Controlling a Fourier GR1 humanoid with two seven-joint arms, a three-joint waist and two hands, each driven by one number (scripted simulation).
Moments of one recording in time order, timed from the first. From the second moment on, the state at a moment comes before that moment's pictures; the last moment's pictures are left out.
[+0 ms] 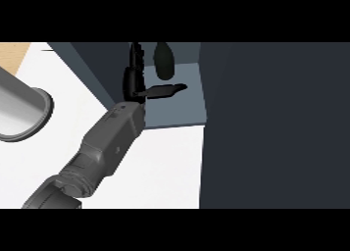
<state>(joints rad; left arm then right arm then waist) -1.07 0.00 0.00 -0.13 0.50 0.32 -0.86 -0.09 -0.03 0.09 -2.41 -0.19 0.18 0.59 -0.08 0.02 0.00</state>
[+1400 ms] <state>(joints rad) -0.56 0.00 -0.66 -0.92 0.79 0.67 -0.77 -0.09 -0.06 0.04 -2.42 -0.17 0.13 0.62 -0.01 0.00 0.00</state>
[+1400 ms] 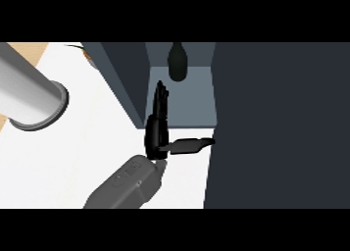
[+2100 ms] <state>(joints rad) -0.23 0.10 -0.82 -1.47 0.62 0.88 -0.65 -0.04 -0.08 0.02 -2.43 -0.16 0.15 0.58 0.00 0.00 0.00</state>
